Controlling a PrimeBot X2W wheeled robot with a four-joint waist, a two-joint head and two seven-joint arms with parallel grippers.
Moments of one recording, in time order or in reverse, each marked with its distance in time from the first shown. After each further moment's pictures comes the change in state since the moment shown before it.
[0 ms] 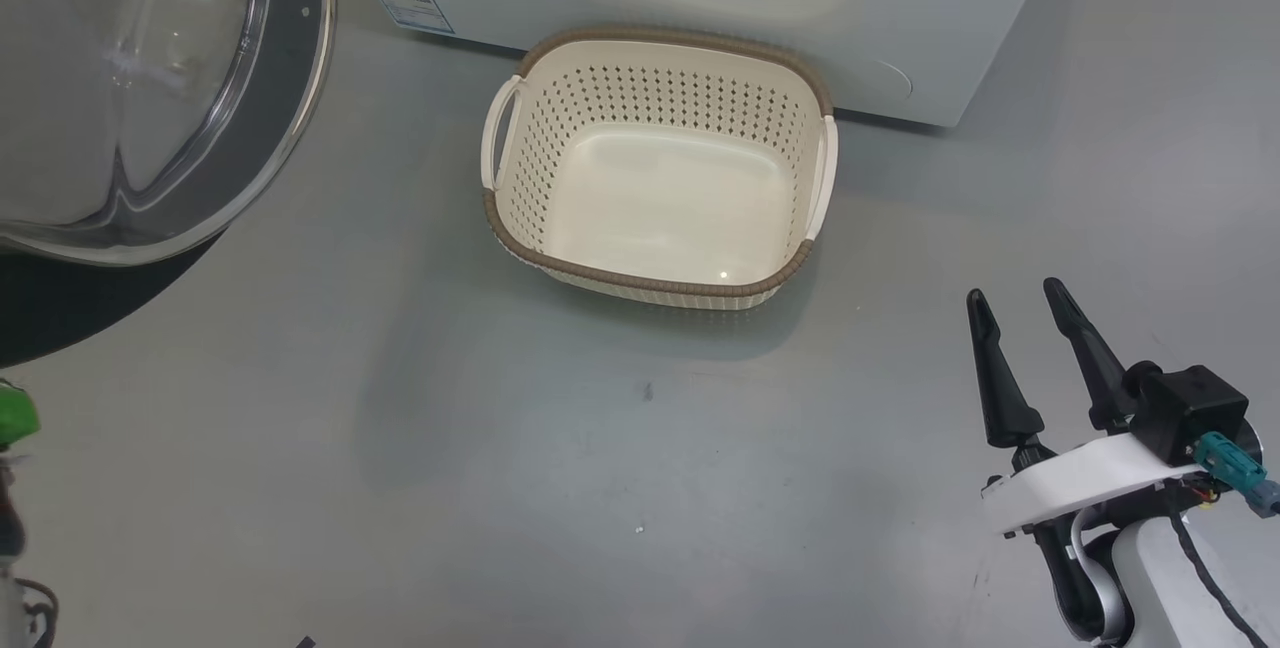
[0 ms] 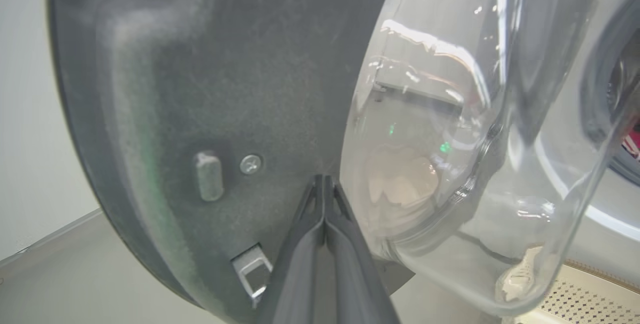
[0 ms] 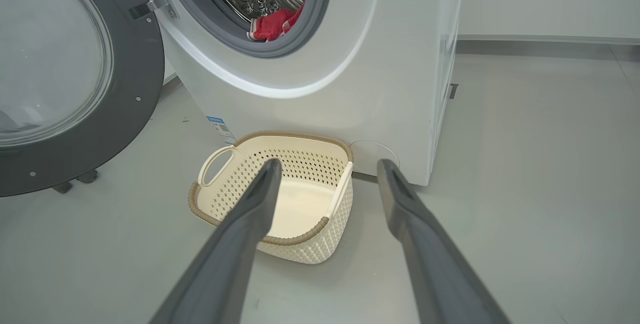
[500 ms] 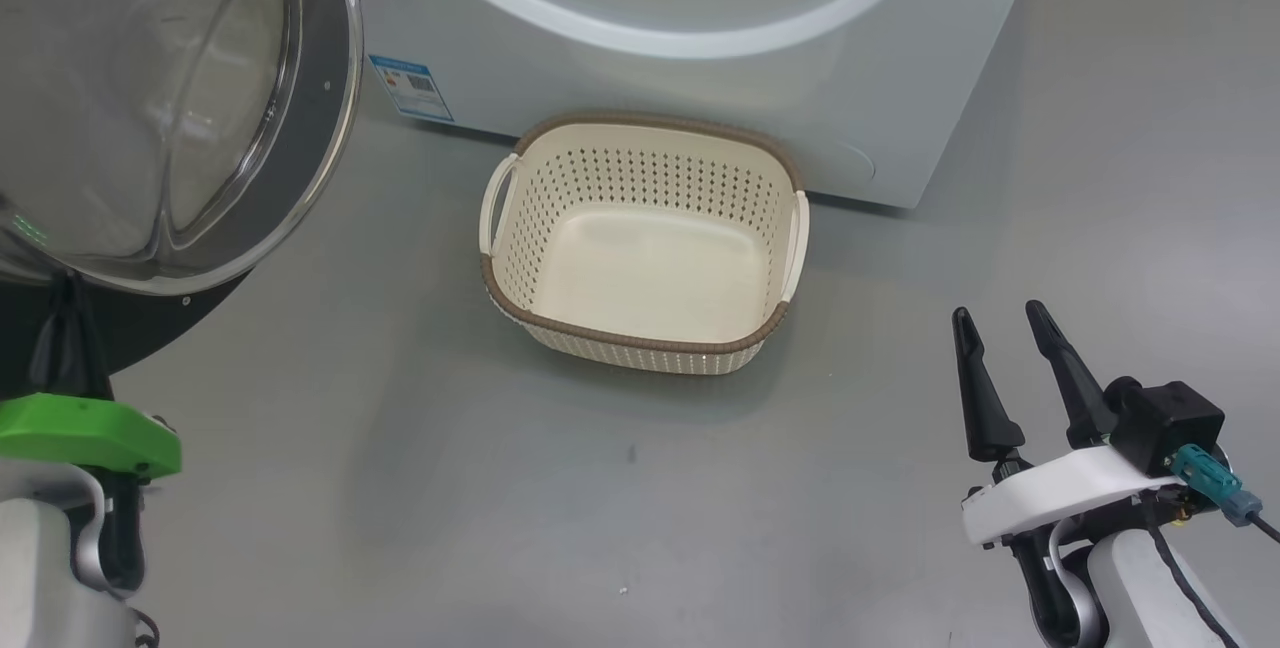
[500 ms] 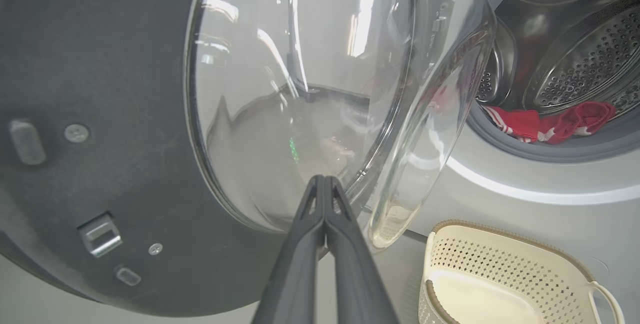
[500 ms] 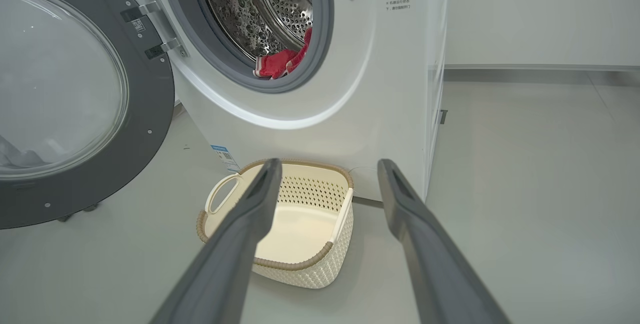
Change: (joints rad) left arm 0.049 -0.083 -0.120 -0.029 0.076 -0.077 -0.002; right arm 0.000 0.046 -0.006 0.063 0.017 0.000 -0.020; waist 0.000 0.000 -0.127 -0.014
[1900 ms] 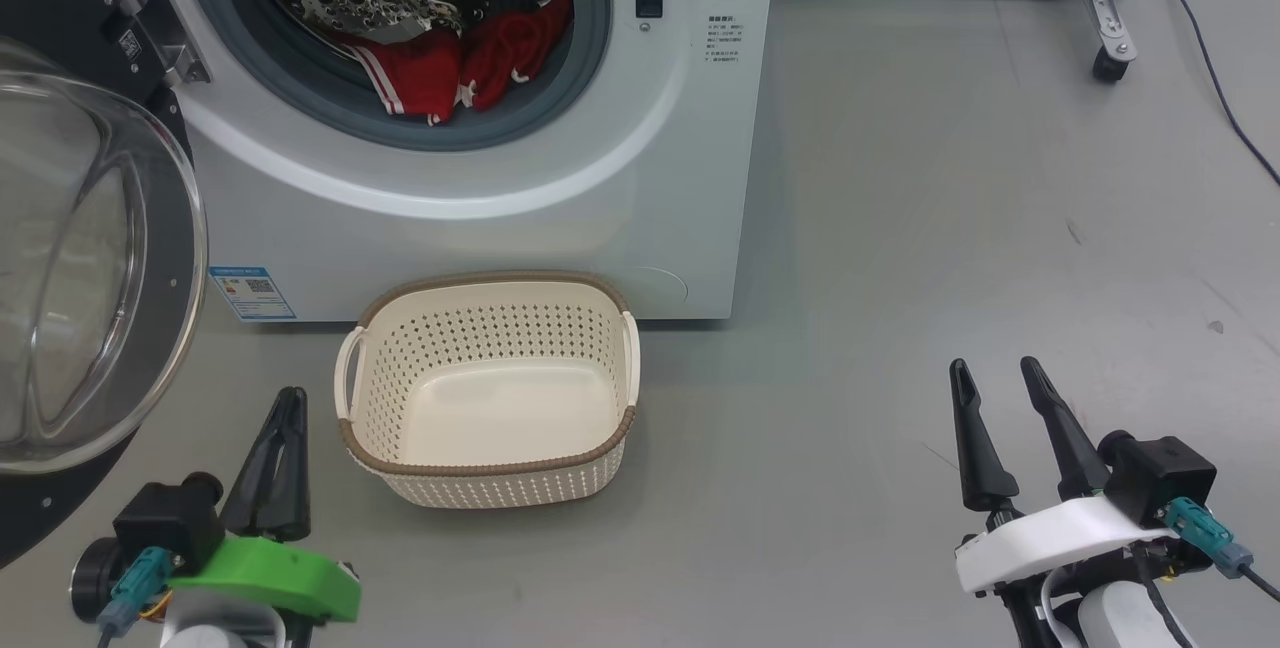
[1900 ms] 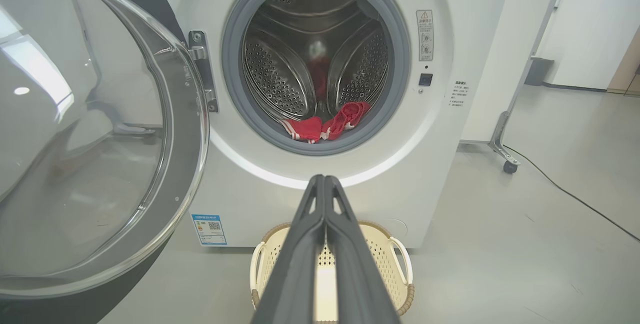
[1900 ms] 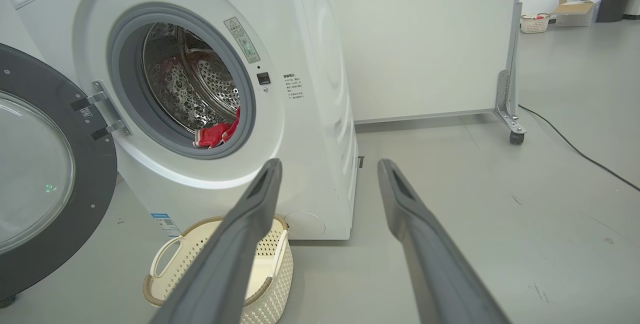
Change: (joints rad) left arm 0.304 -0.129 -0.147 -0.273 0.140 -0.034 -0.003; right arm 0.082 0.045 -0.022 0.004 0.016 0.000 -0.018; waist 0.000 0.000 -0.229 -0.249
